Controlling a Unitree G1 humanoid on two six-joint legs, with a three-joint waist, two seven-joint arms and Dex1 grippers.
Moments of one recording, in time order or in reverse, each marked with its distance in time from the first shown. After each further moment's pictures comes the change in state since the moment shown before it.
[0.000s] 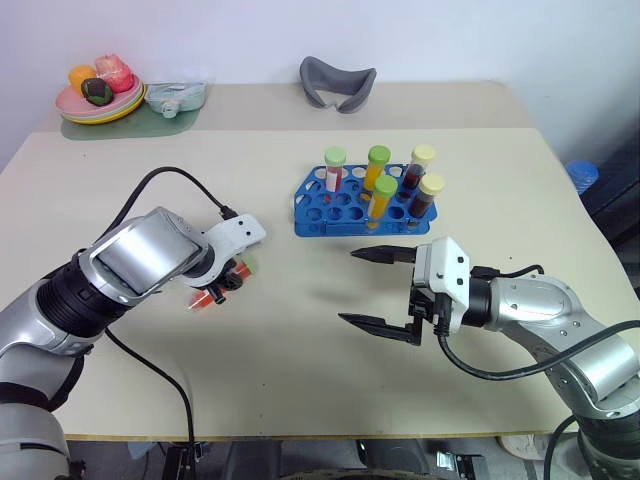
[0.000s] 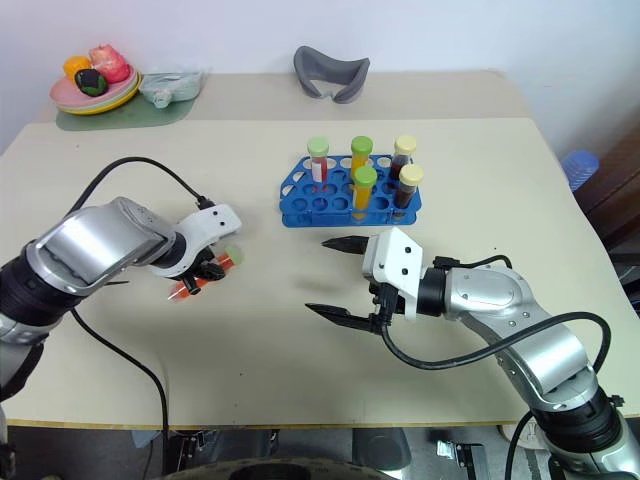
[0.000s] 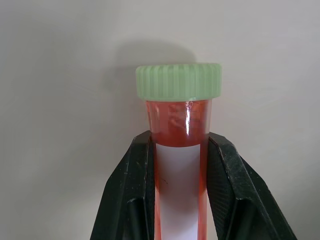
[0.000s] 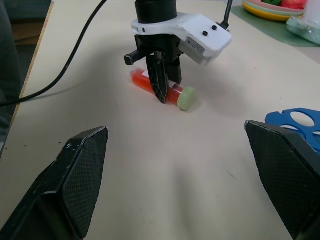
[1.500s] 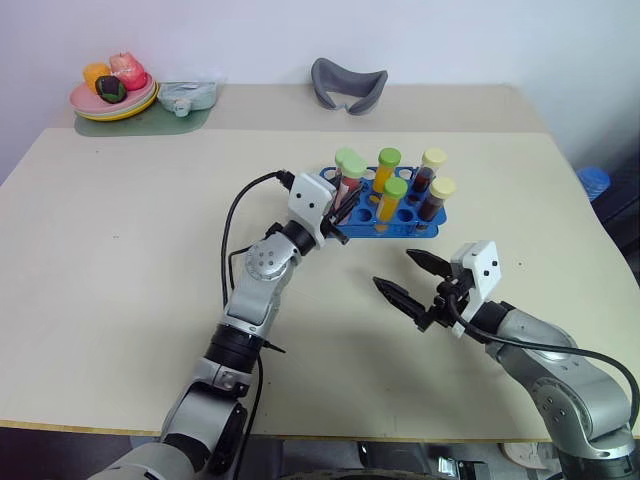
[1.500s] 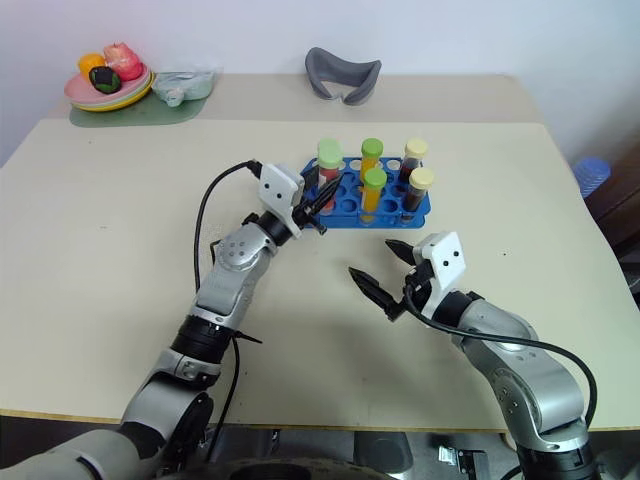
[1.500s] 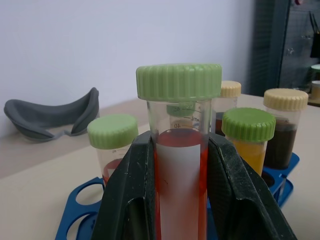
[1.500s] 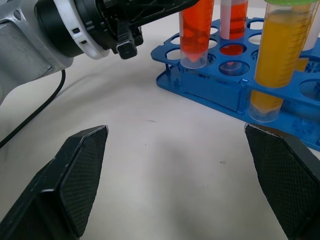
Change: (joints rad) left arm 0.330 -0.914 0.430 0.539 0.324 -1.587 0.306; right arm 0.264 0.233 -0.188 0.065 0.051 0.089 -0.314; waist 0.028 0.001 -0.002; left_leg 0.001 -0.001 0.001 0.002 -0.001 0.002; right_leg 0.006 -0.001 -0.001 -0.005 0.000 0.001
